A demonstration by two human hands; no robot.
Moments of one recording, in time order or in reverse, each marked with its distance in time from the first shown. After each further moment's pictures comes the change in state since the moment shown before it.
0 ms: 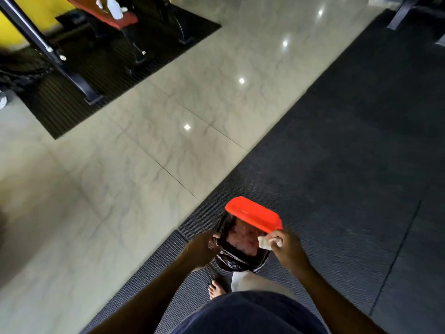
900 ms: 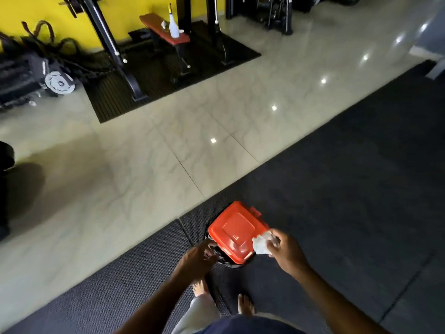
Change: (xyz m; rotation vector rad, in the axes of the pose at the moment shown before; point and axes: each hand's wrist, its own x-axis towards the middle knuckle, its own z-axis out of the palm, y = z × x) left_hand -0.113 0.067 0.138 -0.101 0.257 -0.119; right_hand -0.073 0.048 -0.073 -0.056 -0.079 -0.205
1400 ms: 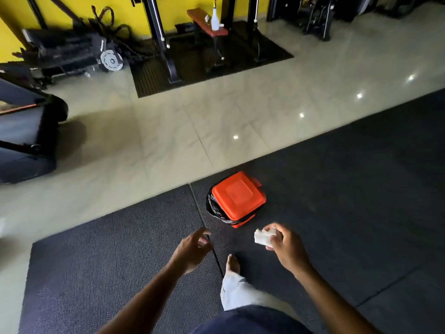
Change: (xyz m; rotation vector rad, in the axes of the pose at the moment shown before) left_hand -0.203 0.031 0.169 -0.125 0.188 -0.131; right_hand -0.209 0.083 -0.044 0.179 -0.112 -0.118
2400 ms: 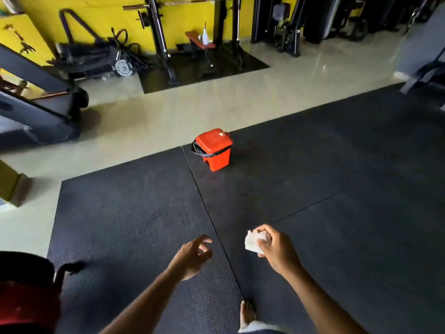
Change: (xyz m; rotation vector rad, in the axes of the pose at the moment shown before) left_hand -0.647 0.056 0.413 -0.033 -0.010 0.022; right_hand -0.722 0.202 -0.139 0.010 -0.027 -0.080
